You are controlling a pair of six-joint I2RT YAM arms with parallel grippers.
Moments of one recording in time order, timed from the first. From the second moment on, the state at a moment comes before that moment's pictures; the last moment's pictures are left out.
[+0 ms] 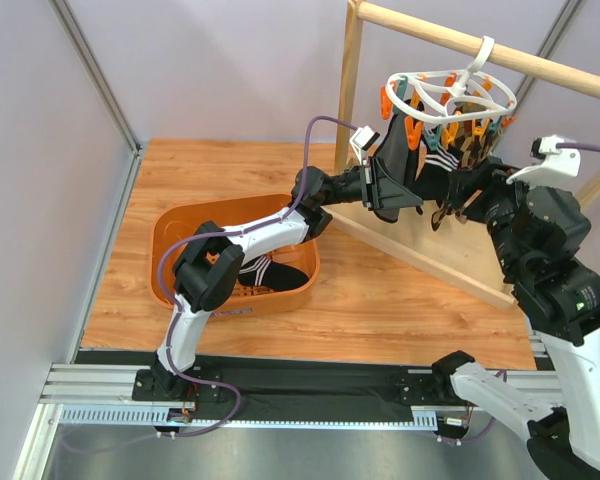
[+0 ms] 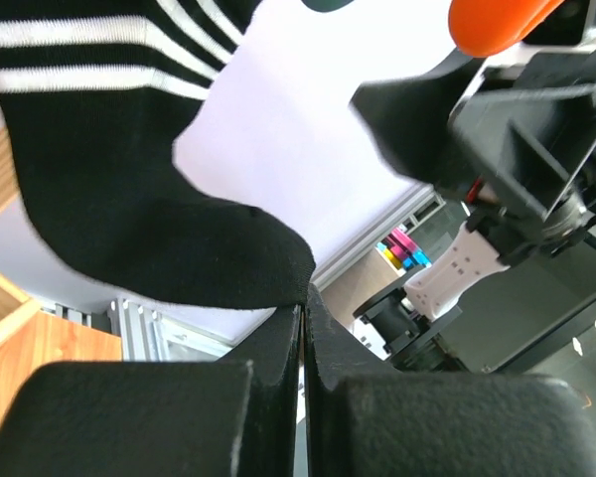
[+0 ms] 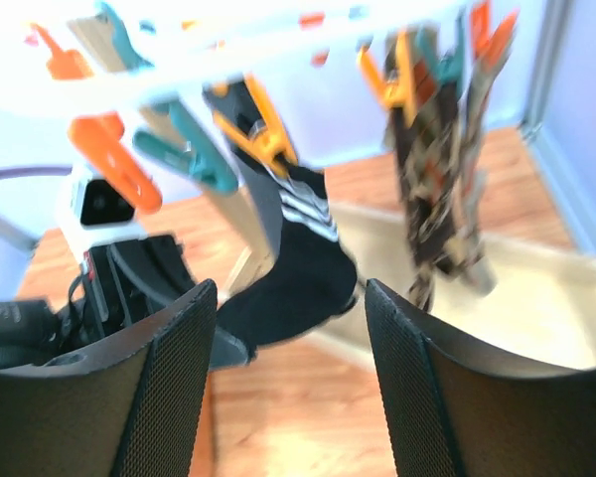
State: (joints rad) left arm -0.82 2.13 1.67 1.11 0.81 -1.40; right arm 0.44 0.88 1.51 -0.74 0.45 0.37
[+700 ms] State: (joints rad) left arm -0.82 2.09 1.56 1.08 0.81 -1.39; right arm 0.09 1.11 1.73 -0.75 0.00 0.16
